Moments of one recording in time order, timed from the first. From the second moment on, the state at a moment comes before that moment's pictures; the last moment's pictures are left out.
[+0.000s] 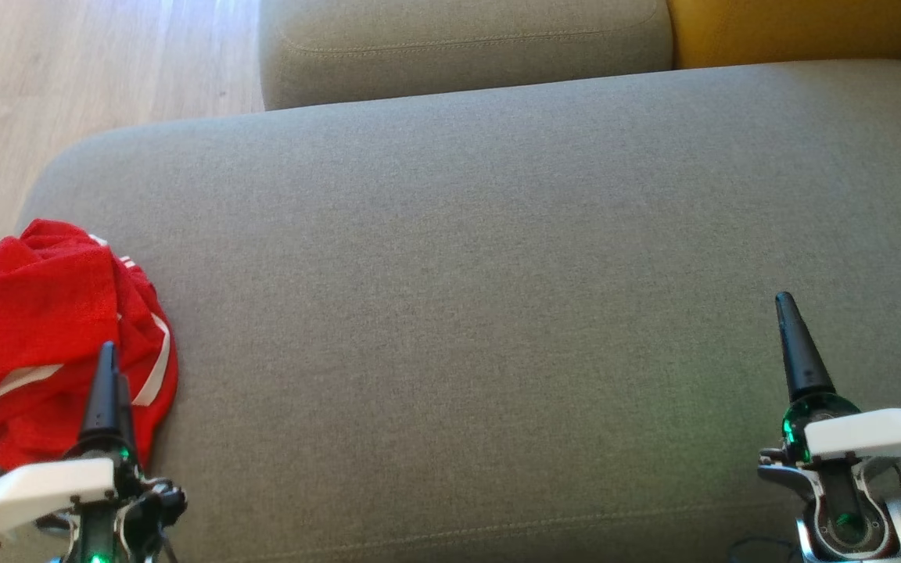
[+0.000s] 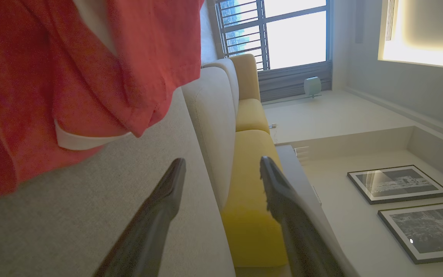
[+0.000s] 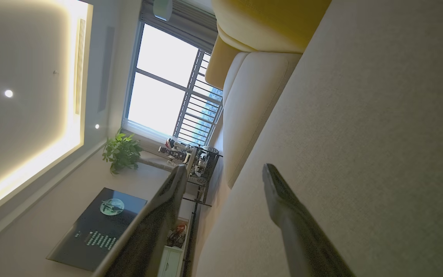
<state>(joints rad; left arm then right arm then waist) -0.01 0.02 0.15 0.22 -1.41 -0.10 0.01 -0.08 -0.04 -0.12 0.25 1.25 0.13 0.02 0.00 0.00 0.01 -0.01</state>
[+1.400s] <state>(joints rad) -0.04 0.18 -0.30 0.01 -0.52 0.29 -0.11 -0.14 -0.07 0.02 0.10 0.51 0.13 -0.10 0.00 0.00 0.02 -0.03</state>
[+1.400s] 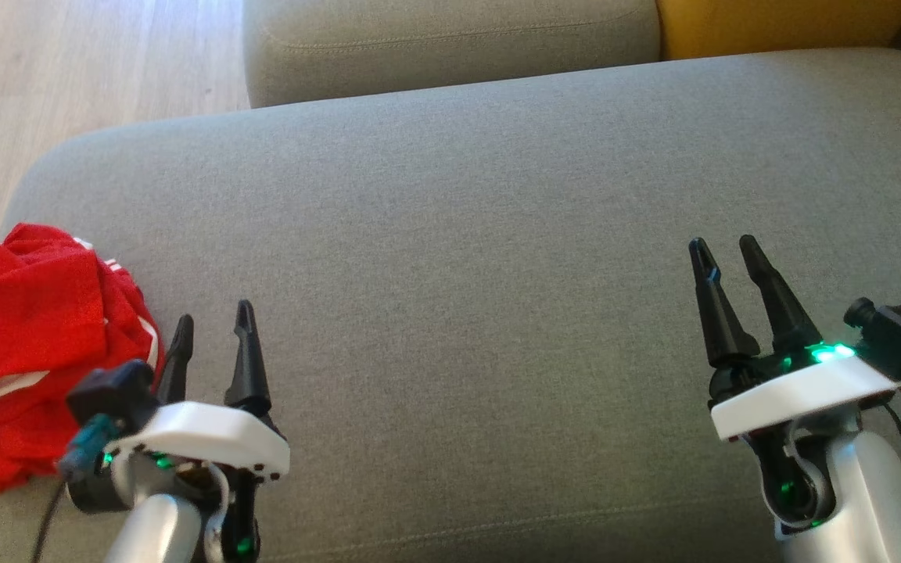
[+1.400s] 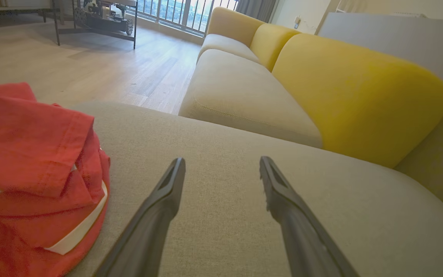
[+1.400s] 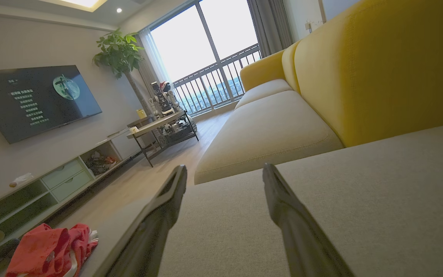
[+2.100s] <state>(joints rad) -0.13 0.31 -0.56 0.01 -0.33 0.55 -0.17 -0.16 -0.06 0.02 0.12 0.18 0.13 -0.16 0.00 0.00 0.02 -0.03</state>
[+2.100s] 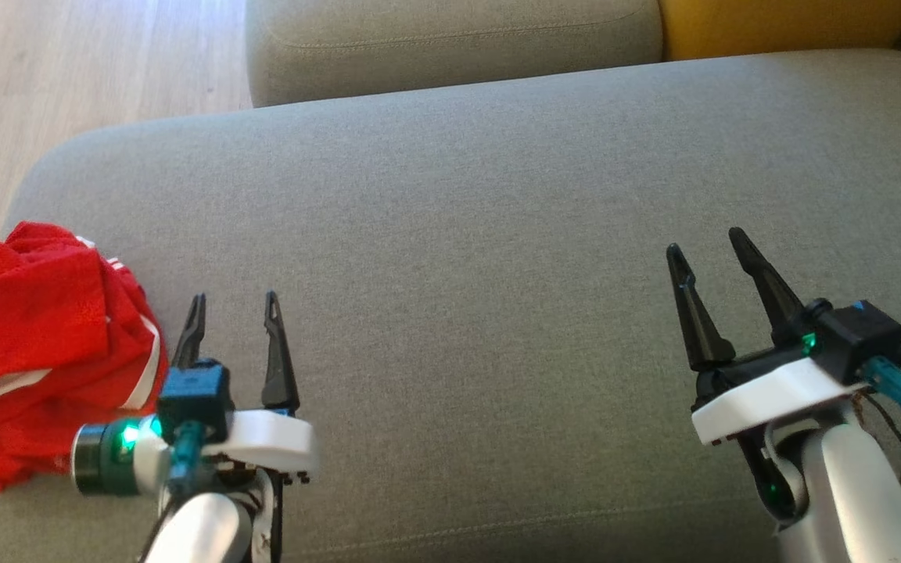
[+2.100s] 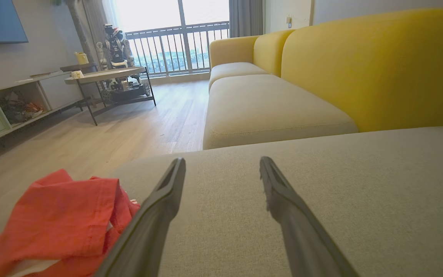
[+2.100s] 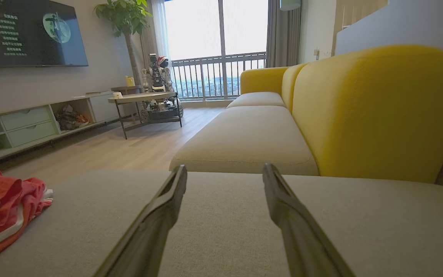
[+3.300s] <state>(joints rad) -0.04 0.15 -0.39 0.07 -0.22 0.31 -0.25 -0.20 -0.05 0.00 0.20 0.11 0.13 -0.25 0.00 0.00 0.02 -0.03</state>
